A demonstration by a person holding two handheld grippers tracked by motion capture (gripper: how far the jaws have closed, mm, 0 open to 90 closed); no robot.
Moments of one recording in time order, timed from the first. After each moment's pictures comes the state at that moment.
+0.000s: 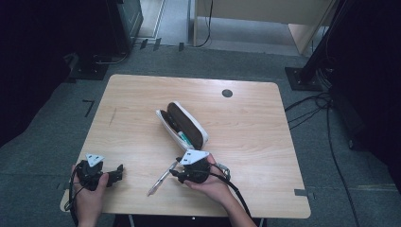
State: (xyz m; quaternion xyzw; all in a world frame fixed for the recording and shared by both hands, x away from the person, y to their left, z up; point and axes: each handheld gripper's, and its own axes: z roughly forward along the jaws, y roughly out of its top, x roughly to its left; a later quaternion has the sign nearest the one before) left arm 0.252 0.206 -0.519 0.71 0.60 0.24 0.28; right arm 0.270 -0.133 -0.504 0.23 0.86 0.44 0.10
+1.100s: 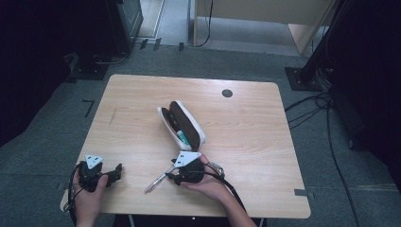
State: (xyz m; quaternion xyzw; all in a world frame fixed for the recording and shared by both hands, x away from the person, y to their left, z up) left arm 0.248 0.207 -0.518 0.71 0.59 0.25 0.29; right arm 0.277 -0.119 -0.520 0.19 0.88 0.43 0.09
